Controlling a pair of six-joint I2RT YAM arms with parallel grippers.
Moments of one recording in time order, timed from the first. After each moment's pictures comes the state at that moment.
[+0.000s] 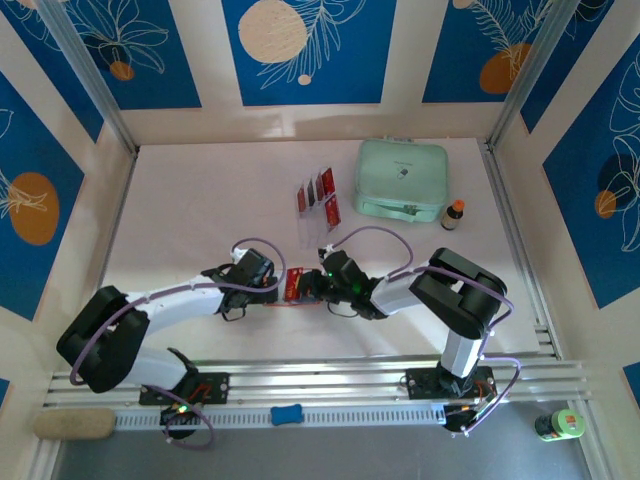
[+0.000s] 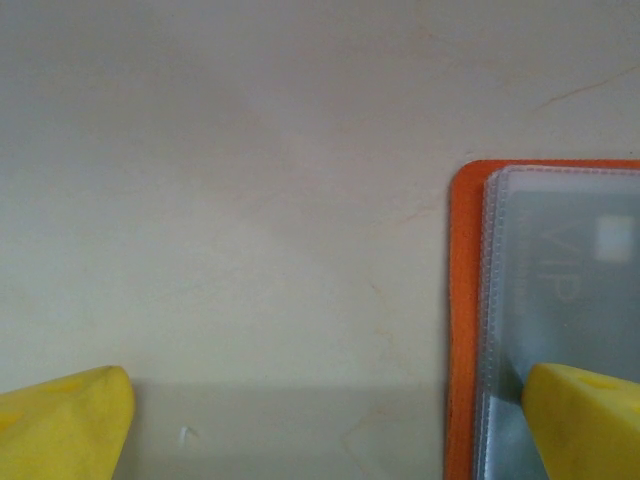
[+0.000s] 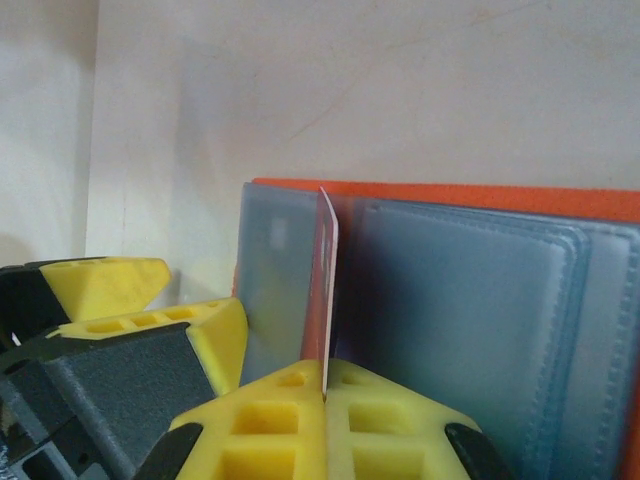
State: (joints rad) left arm -0.68 1.37 0.59 -0.38 -0.29 -0.64; right arm 0.89 1.77 0.61 0.57 -0.16 1.06
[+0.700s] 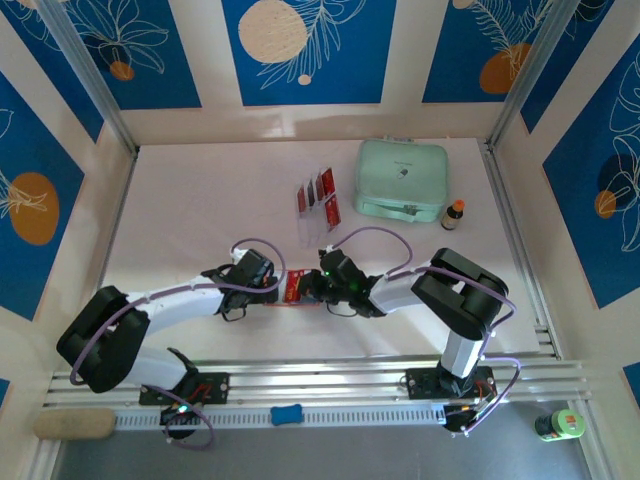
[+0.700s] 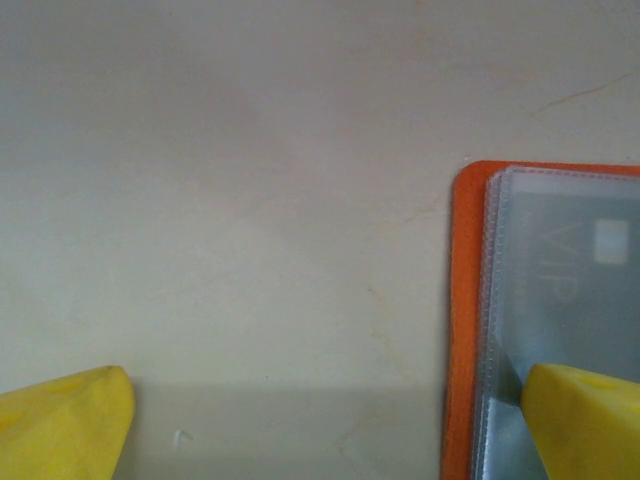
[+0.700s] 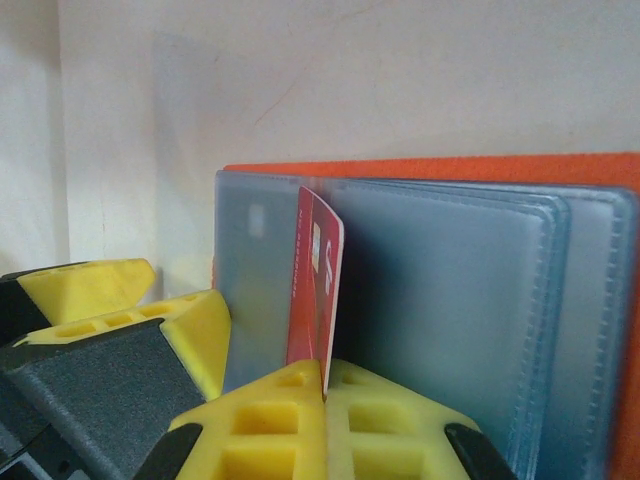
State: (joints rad) left arm -0.68 1.37 0.58 -0.36 -0.29 -0.65; right arm 0.90 1.76 0.65 0.45 -0.17 1.11
